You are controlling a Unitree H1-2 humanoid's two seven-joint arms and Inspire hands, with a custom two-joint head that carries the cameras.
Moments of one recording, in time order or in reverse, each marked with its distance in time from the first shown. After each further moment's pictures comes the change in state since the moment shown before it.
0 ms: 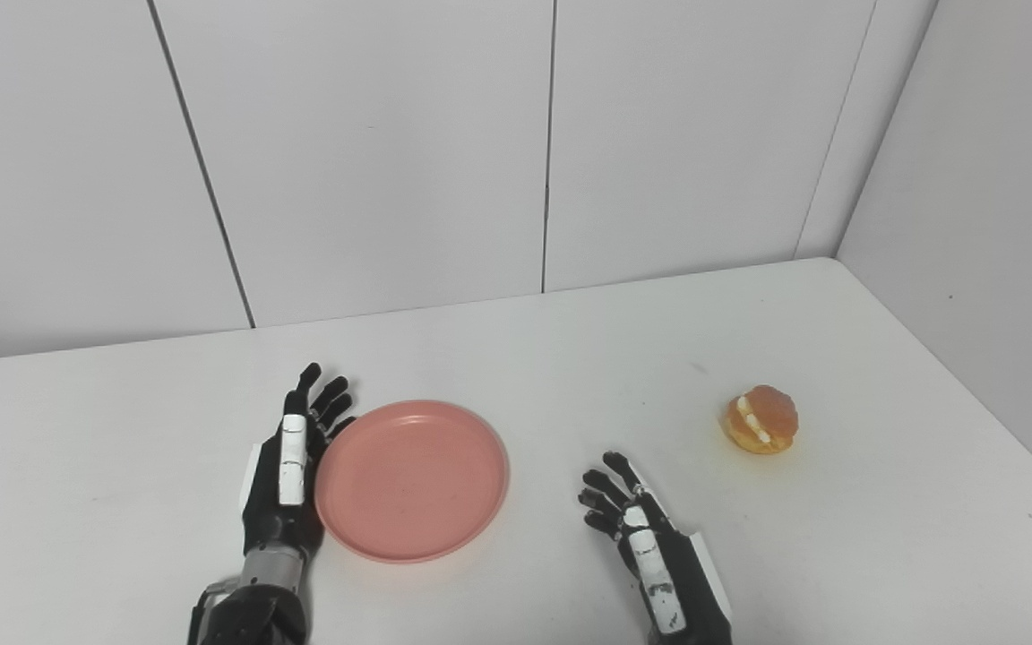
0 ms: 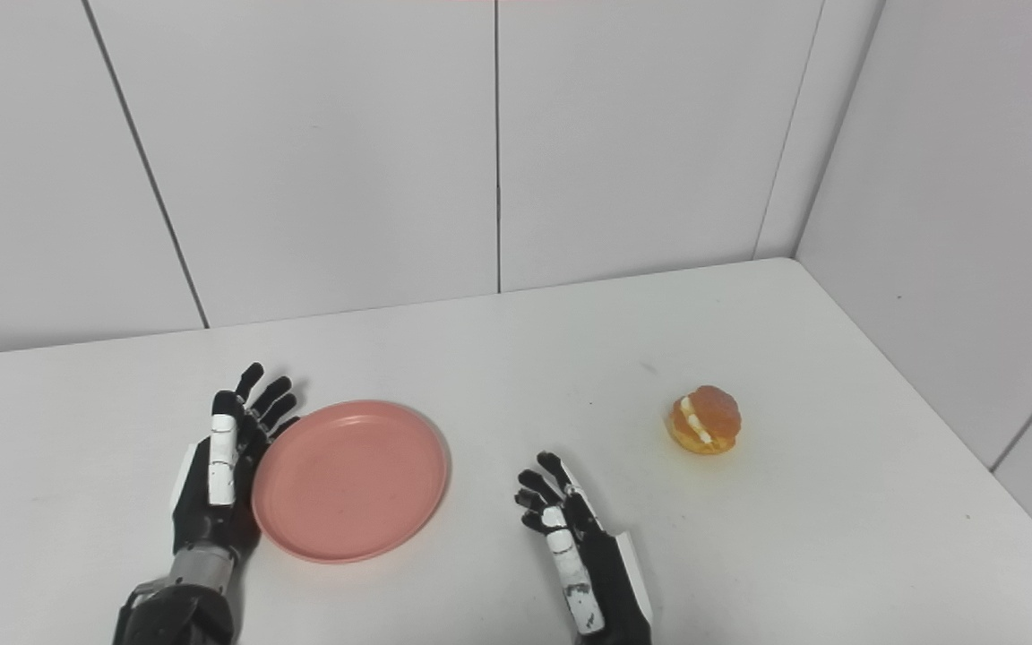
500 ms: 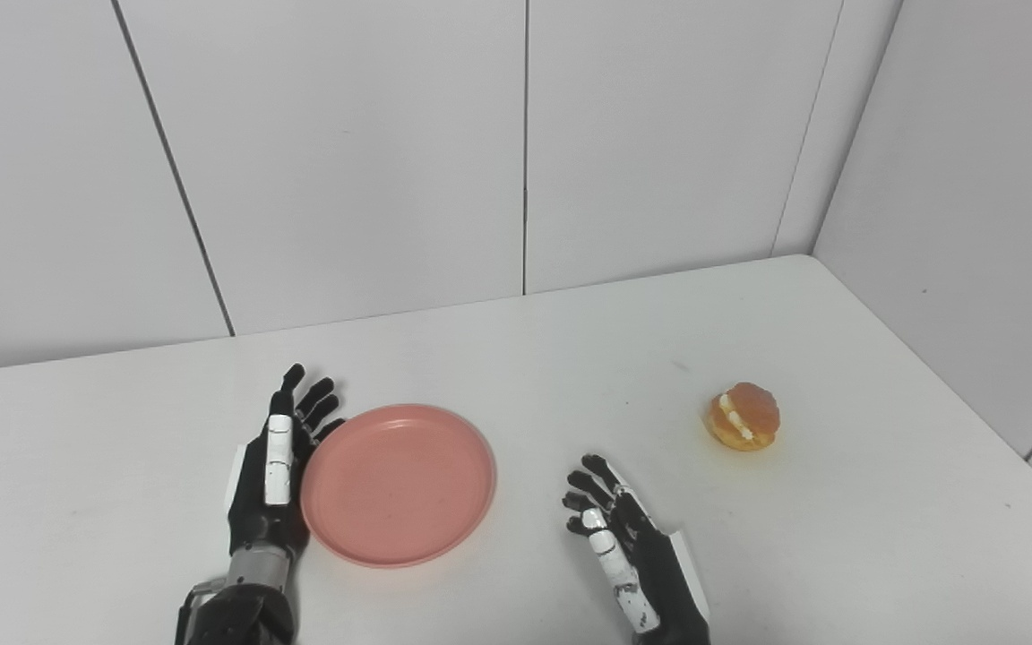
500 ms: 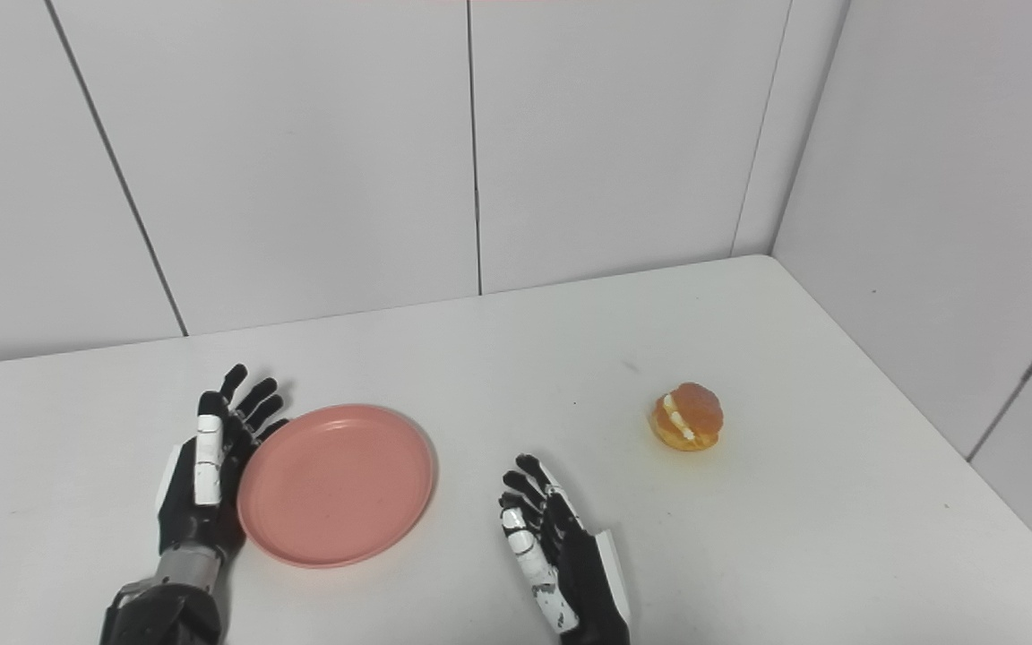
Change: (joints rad) left arm -0.039 -0.001 0.002 0.066 -0.001 -0.023 -0.014; right arm 0.011 0.038 0.004 -0.031 -0.112 0.002 -0.076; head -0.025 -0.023
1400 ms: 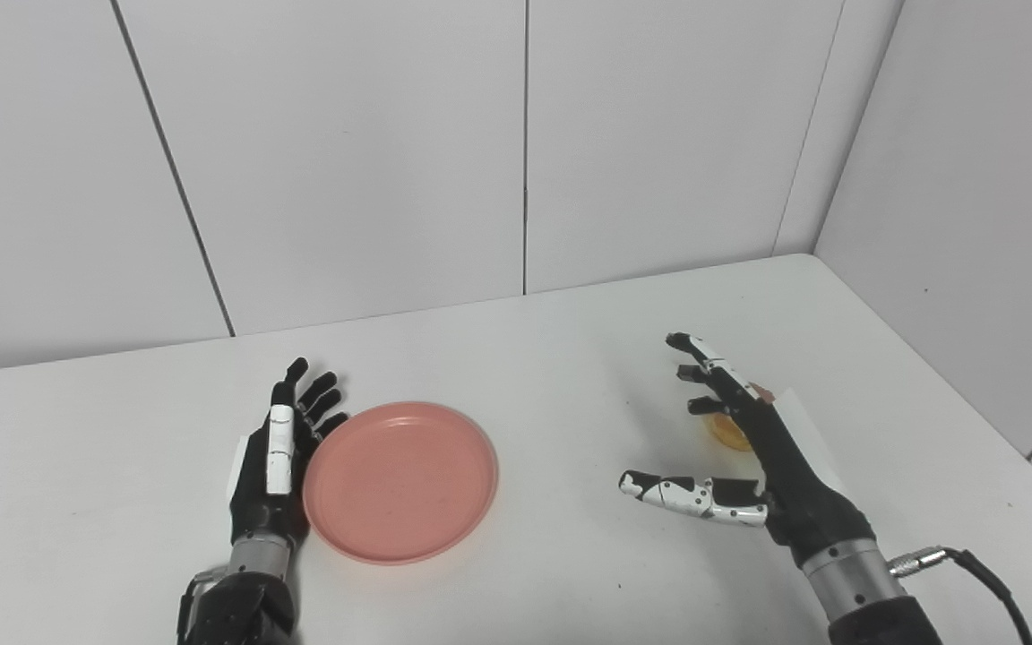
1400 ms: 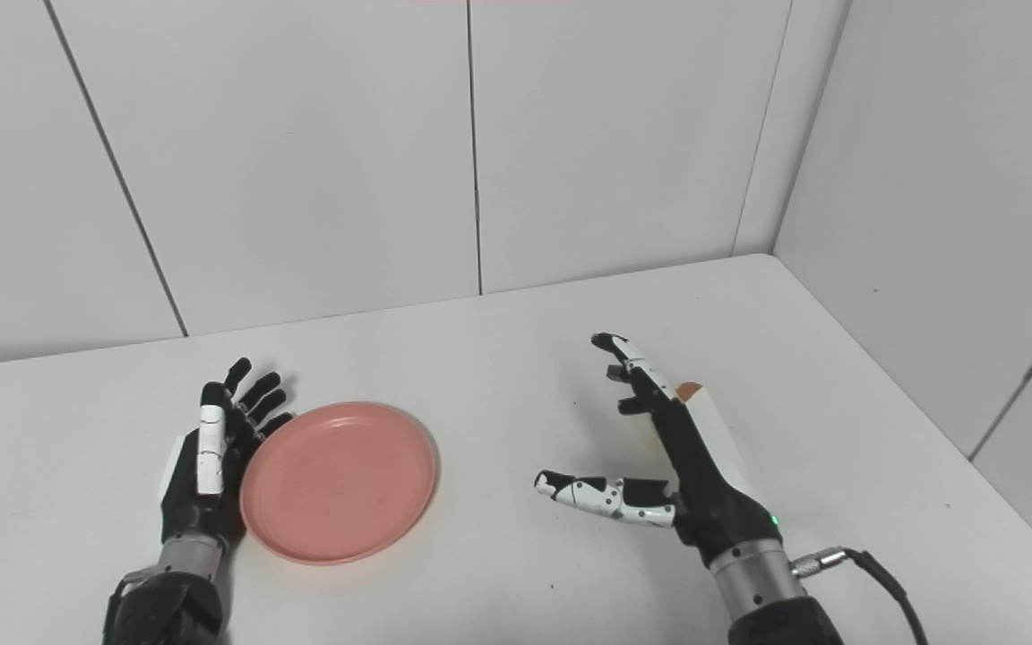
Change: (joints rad) left arm -0.043 -0.004 0.000 0.074 0.007 -0.050 -0.001; right arm -0.154 -0.398 -0.130 -0.500 -0.394 0.450 0.311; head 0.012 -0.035
